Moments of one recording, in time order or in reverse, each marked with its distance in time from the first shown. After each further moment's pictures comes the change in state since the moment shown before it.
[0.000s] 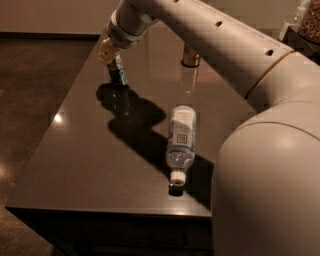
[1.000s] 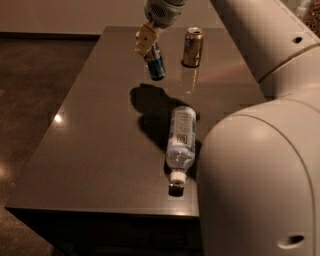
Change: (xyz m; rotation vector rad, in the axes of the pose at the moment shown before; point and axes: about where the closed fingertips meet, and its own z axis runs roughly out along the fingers) arm 0.055 -0.044 -0.091 -0.071 0.205 -0.110
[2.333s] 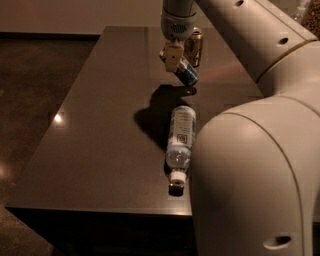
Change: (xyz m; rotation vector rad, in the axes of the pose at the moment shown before) arm 0.079 -0.014 0.008 -0.011 0.325 -0.364
